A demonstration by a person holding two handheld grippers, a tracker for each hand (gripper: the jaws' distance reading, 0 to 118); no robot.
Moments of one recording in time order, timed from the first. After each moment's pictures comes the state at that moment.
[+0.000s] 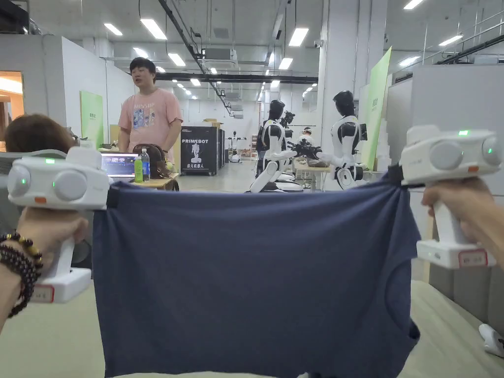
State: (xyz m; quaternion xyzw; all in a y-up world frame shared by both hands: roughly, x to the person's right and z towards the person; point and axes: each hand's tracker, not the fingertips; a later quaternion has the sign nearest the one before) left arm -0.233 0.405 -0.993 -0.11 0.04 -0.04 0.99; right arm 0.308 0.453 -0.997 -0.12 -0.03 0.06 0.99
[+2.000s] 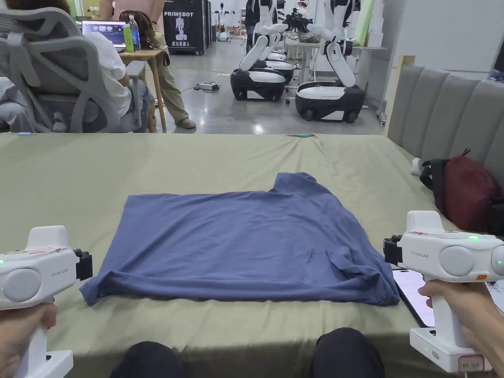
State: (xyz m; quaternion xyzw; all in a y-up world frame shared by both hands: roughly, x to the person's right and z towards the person) left arm -0.270 0.127 -0.595 -0.26 0.01 0.03 0.97; right arm 0.314 0.147 -0.599 -0.28 0.00 -0.01 0.96
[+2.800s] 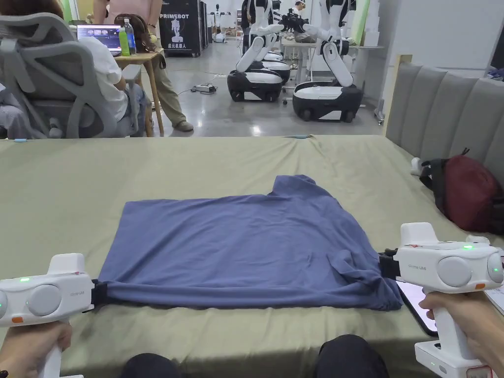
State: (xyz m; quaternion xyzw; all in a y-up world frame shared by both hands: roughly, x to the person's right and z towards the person) left arm -0.262 0.091 -0.627 -0.34 -0.01 0.04 0.94; right arm 0.308 0.138 -0.605 -0.31 0.02 0.01 0.95
